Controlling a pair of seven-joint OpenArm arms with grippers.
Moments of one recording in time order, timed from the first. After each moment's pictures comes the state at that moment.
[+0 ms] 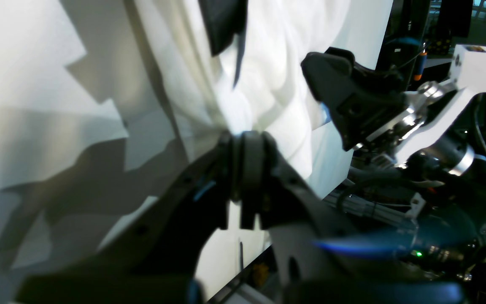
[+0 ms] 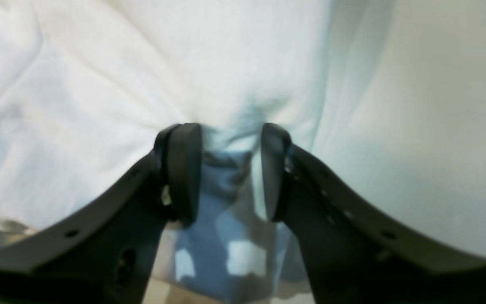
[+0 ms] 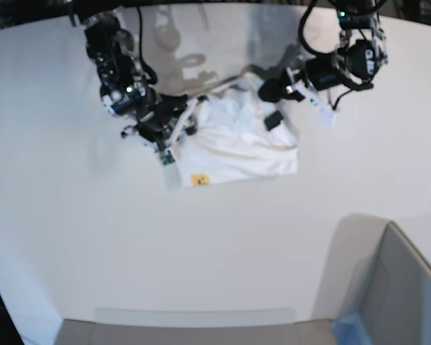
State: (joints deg) left arm 19.0 -9.1 -14.1 102.2 -67.9 -0.8 72.1; right arm -3.1 10.0 -19.6 102.6 15.3 3.7 -57.7
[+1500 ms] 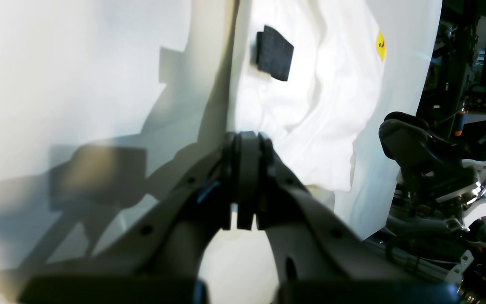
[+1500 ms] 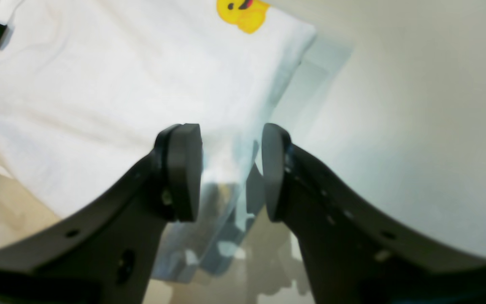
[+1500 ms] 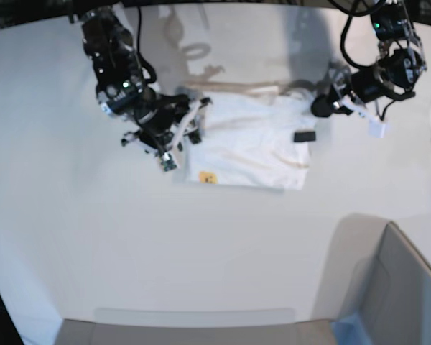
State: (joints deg) left arm 17.1 -17.1 -24.1 100.0 -68.0 -0.6 72.2; right arm -3.4 9.8 -19.6 109.8 15.3 3.7 -58.3
